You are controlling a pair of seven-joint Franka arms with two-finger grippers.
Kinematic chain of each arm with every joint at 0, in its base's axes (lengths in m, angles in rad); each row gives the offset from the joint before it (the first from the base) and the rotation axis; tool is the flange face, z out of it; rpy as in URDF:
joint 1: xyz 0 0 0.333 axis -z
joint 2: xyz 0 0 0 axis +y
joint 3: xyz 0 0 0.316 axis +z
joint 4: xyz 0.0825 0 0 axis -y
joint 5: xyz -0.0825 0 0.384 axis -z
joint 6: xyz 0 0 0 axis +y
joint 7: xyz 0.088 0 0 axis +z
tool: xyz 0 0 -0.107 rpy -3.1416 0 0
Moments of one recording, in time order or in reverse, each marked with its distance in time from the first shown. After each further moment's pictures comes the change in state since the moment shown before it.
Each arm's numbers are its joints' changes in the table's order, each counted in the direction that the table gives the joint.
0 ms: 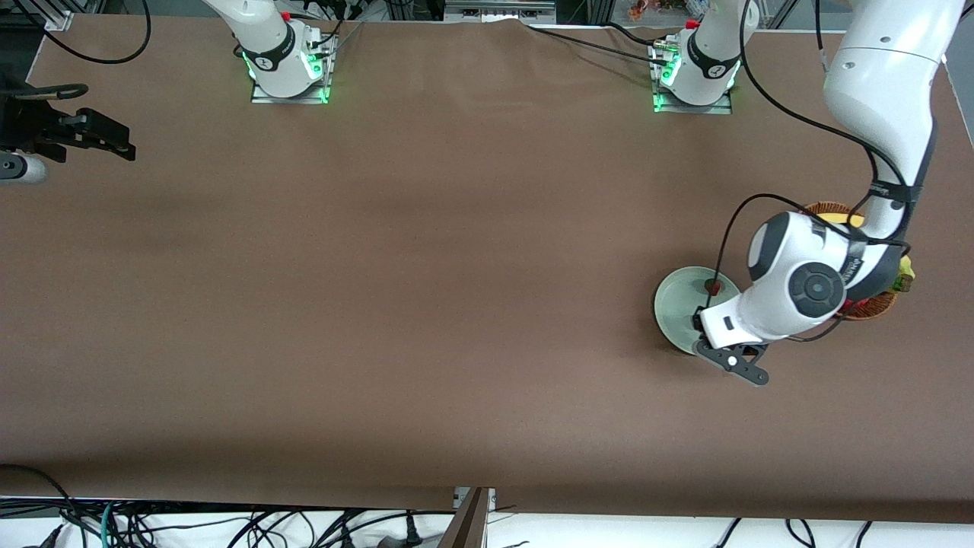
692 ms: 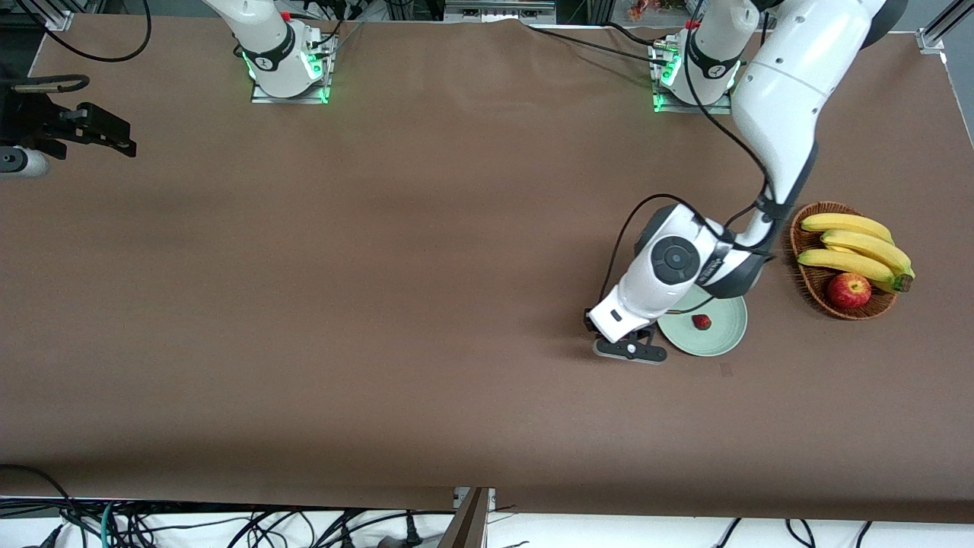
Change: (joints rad) left arm 0.266 0.063 -0.001 0.024 -0.005 -0.164 0.660; right arm -0.001 -0.008 0.004 -0.003 0.000 0.000 0.000
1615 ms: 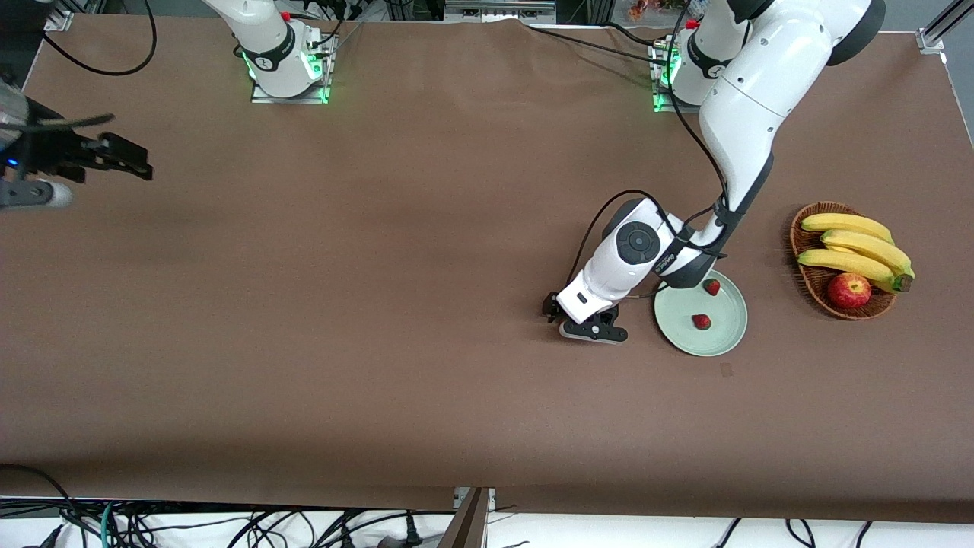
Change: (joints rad) left arm 0.085 0.092 -0.009 -0.094 0.001 -0.284 0.173; right arm 0.004 0.030 -0.007 0.005 -0.005 -0.038 -0.013
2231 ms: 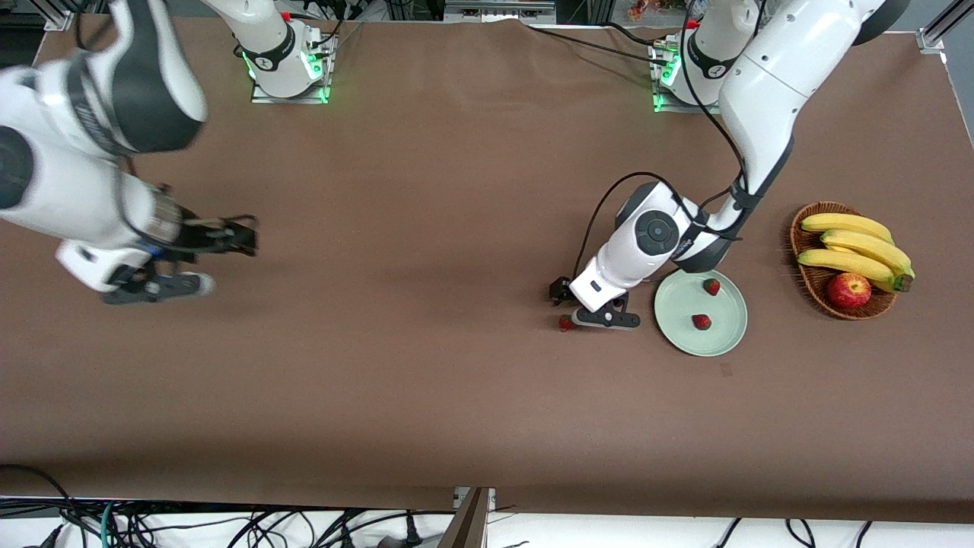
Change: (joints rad) left arm -0.061 -0.079 -0.059 -0.080 0.076 0.035 -0.004; right arm -0.054 0.217 0.079 0.048 -0.002 -0.176 -0.025
